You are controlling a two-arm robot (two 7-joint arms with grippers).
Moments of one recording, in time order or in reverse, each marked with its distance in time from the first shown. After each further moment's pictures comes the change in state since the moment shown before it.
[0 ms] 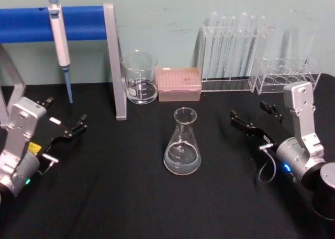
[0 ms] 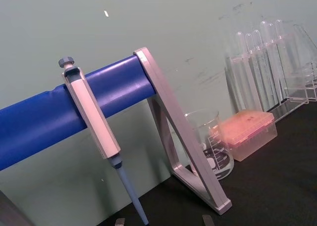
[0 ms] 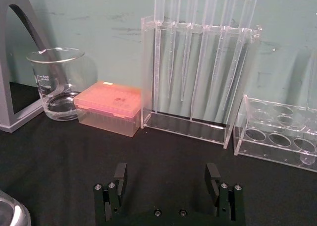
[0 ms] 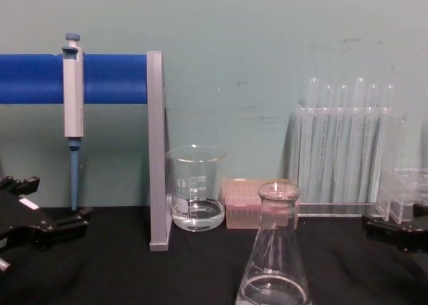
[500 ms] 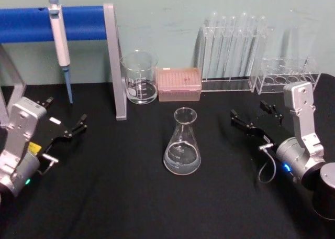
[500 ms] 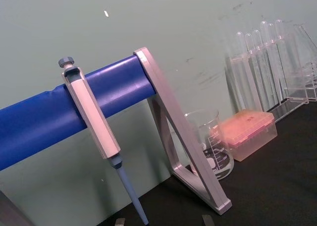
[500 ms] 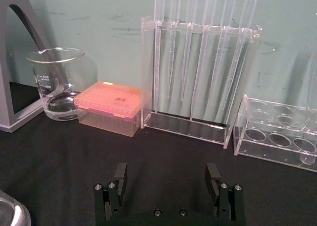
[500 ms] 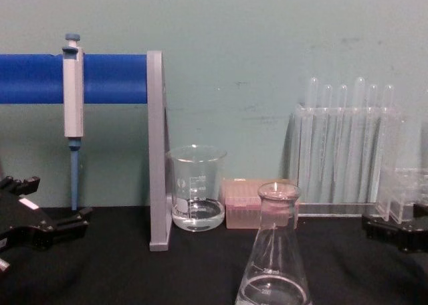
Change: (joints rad) left arm 0.000 0.000 0.000 0.000 0.000 0.000 0.000; right arm 0.000 0.000 0.000 0.000 0.000 0.000 0.000
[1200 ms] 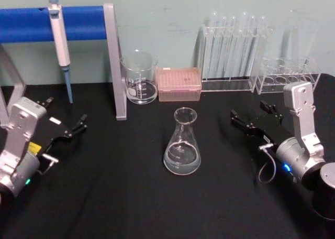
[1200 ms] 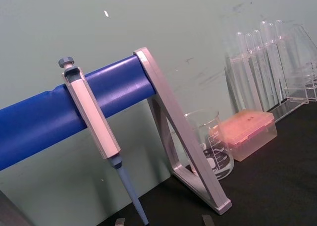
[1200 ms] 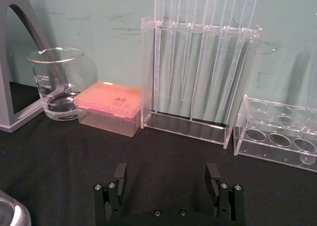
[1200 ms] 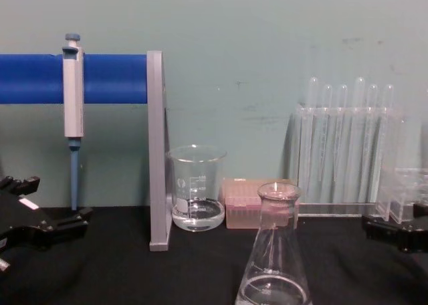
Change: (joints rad) left arm 0.000 0.000 0.000 0.000 0.000 0.000 0.000; right arm 0.000 0.000 0.000 0.000 0.000 0.000 0.000
